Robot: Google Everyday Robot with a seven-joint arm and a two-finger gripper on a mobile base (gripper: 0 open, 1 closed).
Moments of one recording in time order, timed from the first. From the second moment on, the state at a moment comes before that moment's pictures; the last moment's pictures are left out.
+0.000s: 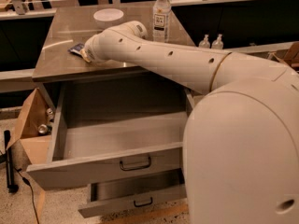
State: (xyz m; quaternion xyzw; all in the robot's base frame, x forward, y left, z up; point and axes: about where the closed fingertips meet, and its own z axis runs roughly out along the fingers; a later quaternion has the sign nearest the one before) arm 0.777 0.218 0.849 -0.38 0.77 0.17 0.48
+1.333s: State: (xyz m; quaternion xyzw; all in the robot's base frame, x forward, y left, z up) arm 0.659 0.093 0.857 -0.36 0.83 0.12 0.42
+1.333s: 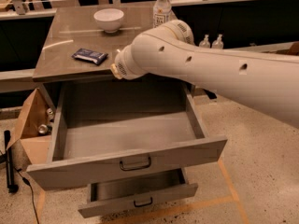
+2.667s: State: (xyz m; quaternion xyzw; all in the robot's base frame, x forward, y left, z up) arm 0.710 0.120 0.864 -0.40 0.77 0.18 0.47
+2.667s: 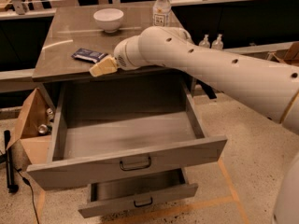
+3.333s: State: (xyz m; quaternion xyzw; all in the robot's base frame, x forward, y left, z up) arm 0.748 0.142 0.871 -0.41 0.74 0.20 0.49
